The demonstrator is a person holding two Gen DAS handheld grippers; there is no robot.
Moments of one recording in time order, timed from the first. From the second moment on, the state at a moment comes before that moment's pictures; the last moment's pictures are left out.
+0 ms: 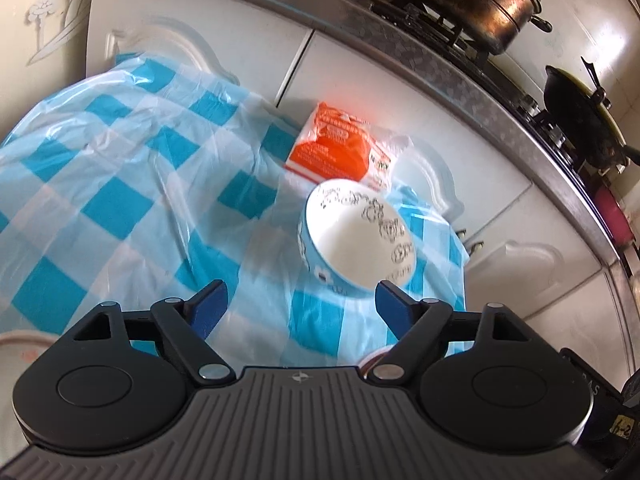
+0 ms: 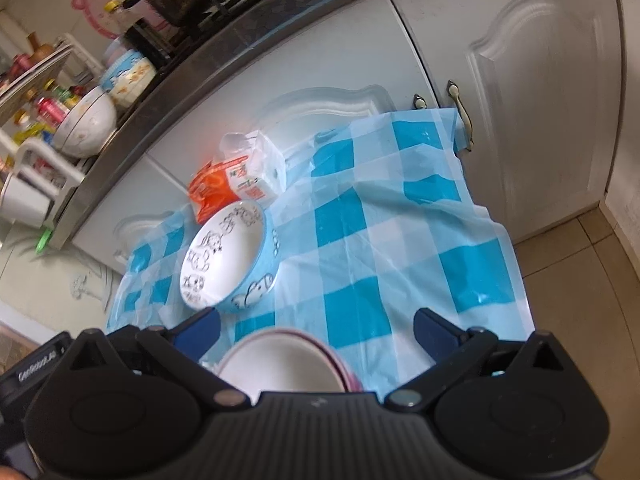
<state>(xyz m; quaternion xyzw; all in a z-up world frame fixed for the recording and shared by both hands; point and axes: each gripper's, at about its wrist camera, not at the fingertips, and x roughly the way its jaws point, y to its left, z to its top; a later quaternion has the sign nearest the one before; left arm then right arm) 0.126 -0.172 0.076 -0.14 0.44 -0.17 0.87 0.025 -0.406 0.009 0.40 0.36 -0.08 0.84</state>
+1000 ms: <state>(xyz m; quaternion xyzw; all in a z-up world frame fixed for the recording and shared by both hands) 0.213 -0.222 0.033 -0.06 0.45 -0.18 0.87 0.128 -0.419 -0.031 0.47 0.36 -0.05 0.80</state>
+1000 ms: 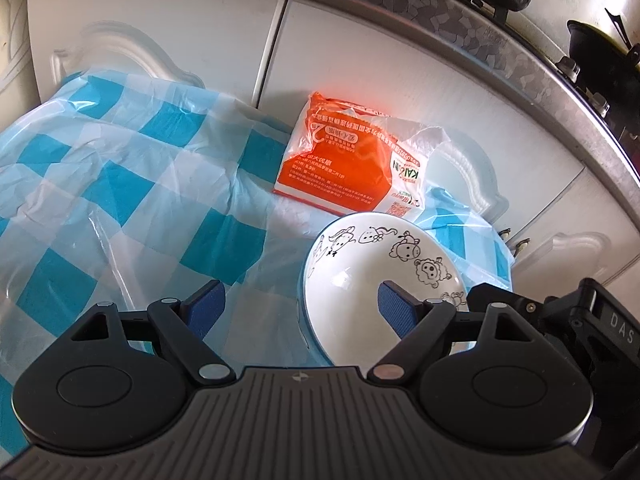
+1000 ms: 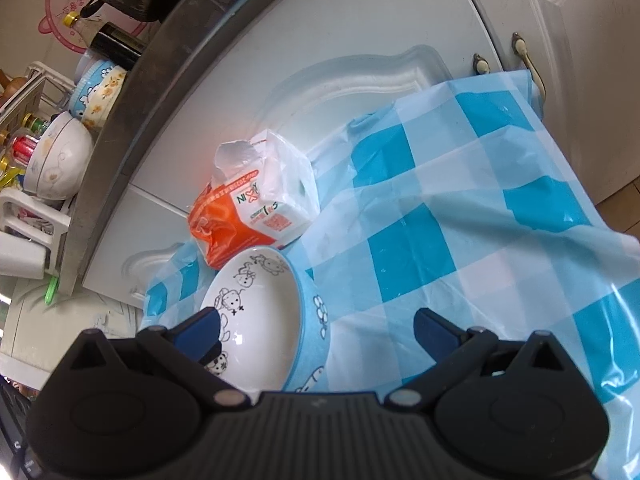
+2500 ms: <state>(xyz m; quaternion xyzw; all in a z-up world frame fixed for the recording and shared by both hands) 0.207 -0.225 0.014 -0.07 0.47 -0.21 0.85 0.135 -0.395 -0.042 0.48 0.35 0.01 0.80</state>
